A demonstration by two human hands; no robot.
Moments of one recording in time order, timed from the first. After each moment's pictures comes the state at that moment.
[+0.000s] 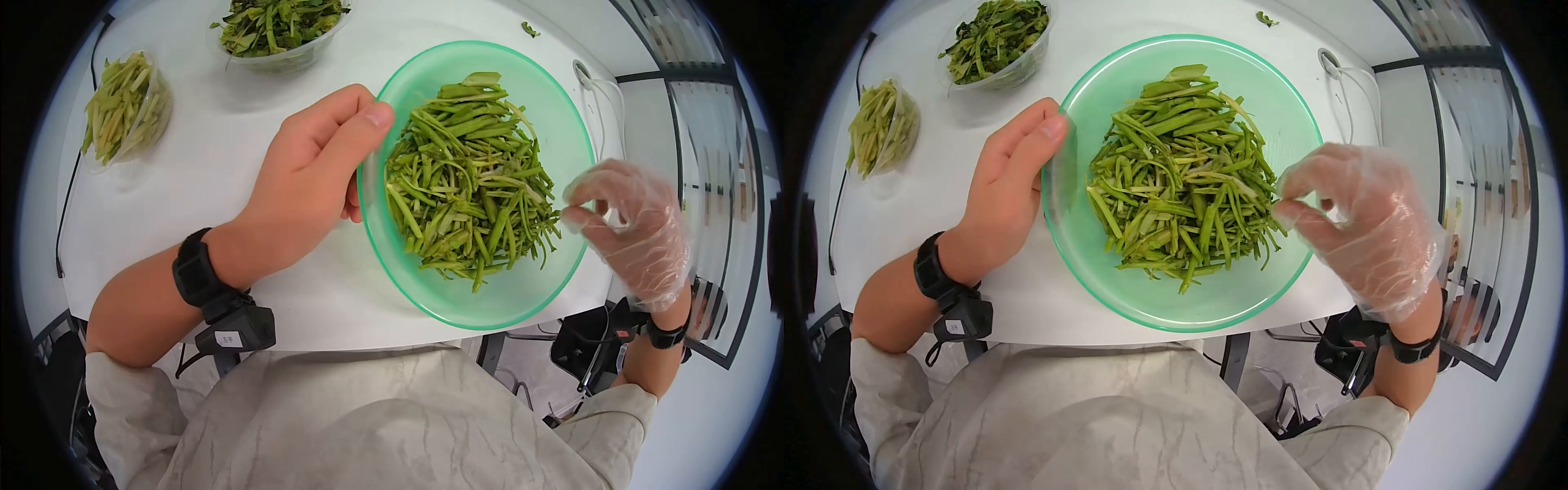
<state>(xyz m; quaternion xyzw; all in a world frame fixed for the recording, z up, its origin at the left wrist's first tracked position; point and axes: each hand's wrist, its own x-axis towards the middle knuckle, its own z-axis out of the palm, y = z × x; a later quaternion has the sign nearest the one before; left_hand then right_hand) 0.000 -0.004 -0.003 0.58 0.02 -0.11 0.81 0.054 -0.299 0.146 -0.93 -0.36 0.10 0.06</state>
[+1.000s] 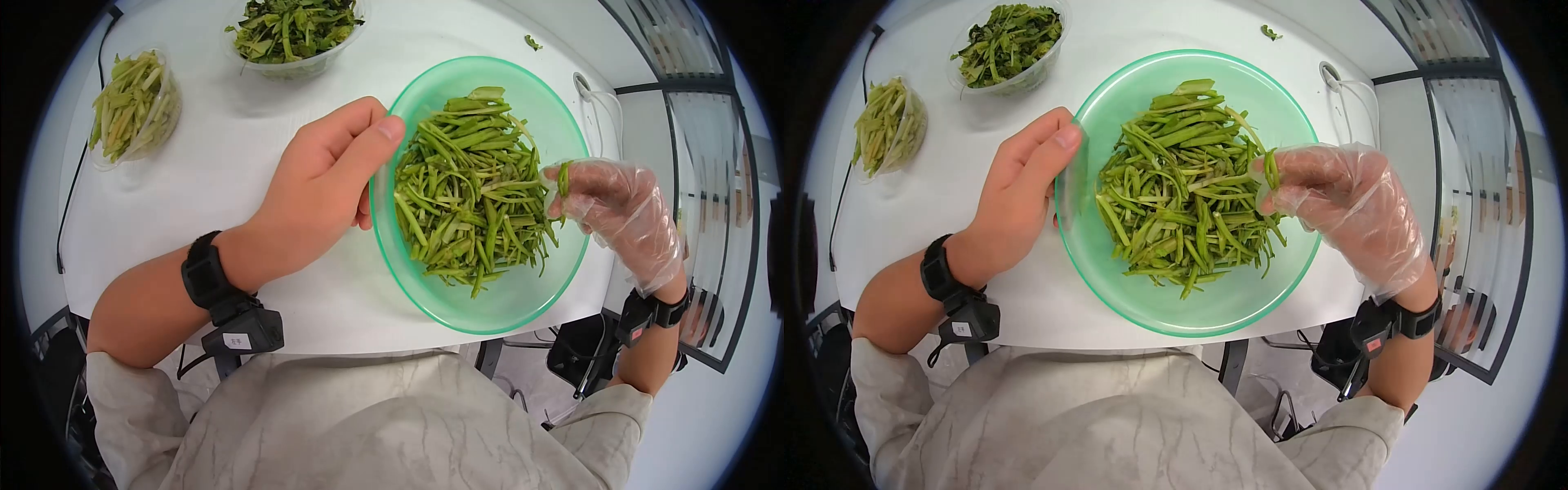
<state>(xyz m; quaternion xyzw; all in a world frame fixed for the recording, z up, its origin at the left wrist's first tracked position) 0.000 -0.002 0.005 0.58 0.01 -0.14 0.81 0.068 -0.287 0.149 -0.90 -0.06 0.30 0.32</state>
